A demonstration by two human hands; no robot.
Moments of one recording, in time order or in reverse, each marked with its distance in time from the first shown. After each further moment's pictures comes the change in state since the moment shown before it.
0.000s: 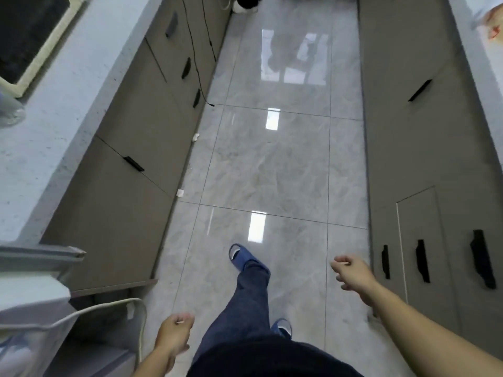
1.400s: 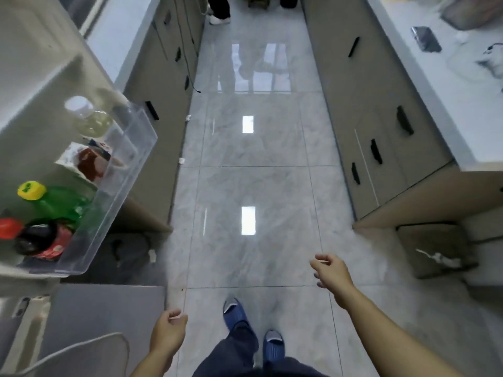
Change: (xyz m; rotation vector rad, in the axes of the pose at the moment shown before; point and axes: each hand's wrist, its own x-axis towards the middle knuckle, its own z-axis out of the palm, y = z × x) left_hand -0.105 -0.388 -0.143 0.132 0.084 0.260; right_hand -0.331 0.327 0.205 0.305 0.163 -0.055
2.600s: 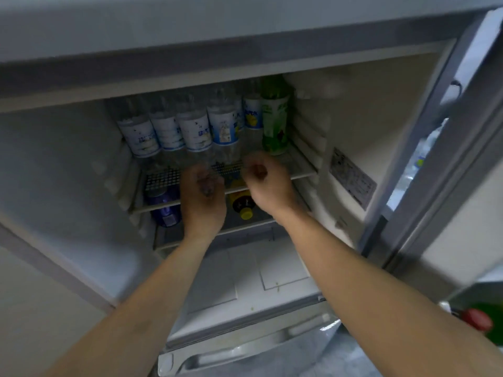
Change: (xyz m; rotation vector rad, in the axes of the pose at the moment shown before) left_hand -0.113 -0.079 -0.509 -0.612 1.595 0.478; right_hand -0.533 -0.220 0.580 -0.270 -1.294 -1.451
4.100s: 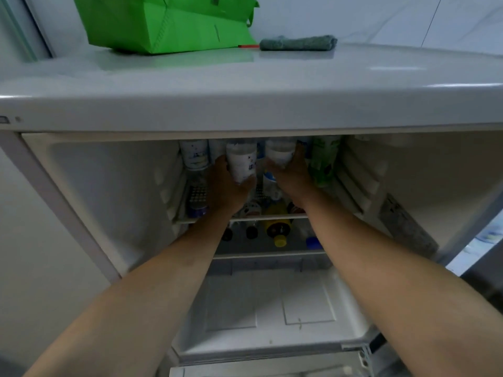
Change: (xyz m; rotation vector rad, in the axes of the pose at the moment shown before) left_hand 0.099 -0.031 -0.005 0.162 -0.054 -0.143; right_hand 0.107 -0.012 0.041 0.212 -0.121 0.084
